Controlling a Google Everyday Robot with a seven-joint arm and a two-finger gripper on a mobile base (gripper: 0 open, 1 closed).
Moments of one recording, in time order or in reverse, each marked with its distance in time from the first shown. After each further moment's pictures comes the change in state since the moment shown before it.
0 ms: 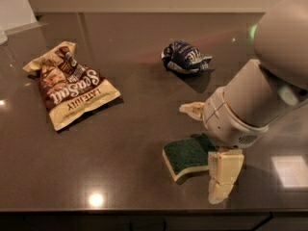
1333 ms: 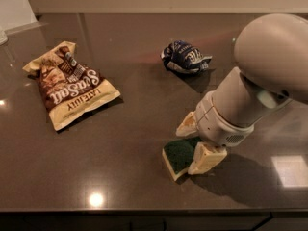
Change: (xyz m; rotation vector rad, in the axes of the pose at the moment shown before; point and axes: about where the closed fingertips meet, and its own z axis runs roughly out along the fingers) arm 0.008 -0.014 0.027 -0.006 0.021 -0.009
